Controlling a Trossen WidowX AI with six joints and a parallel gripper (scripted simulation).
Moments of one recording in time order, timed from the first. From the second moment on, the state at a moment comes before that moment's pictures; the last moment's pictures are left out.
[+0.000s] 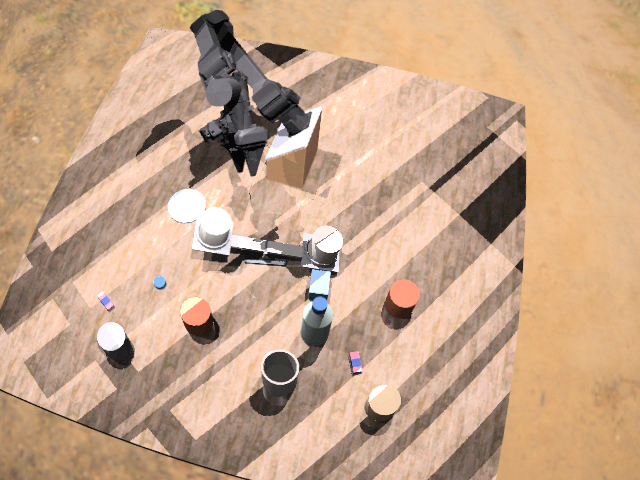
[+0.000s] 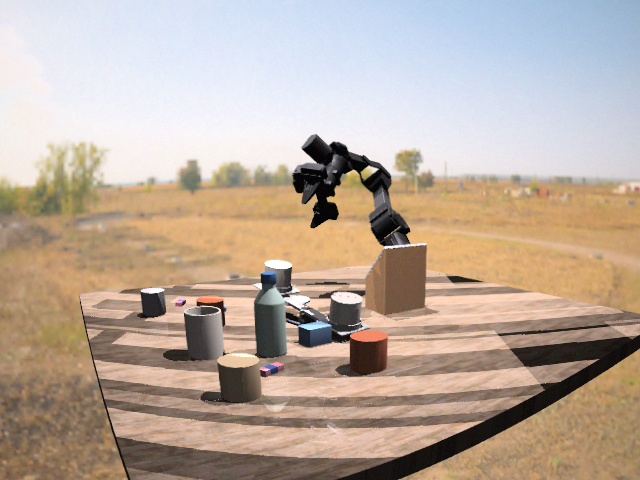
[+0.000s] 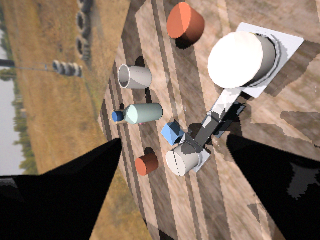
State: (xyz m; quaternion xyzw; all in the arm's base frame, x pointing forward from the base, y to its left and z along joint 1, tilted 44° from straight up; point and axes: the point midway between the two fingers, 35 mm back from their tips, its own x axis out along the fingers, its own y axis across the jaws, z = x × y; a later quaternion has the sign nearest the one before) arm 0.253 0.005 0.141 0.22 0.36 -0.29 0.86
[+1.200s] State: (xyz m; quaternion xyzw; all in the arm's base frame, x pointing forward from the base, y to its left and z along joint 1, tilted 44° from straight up) arm 0.195 0.031 0.098 -0.32 0.43 -0.13 0.83
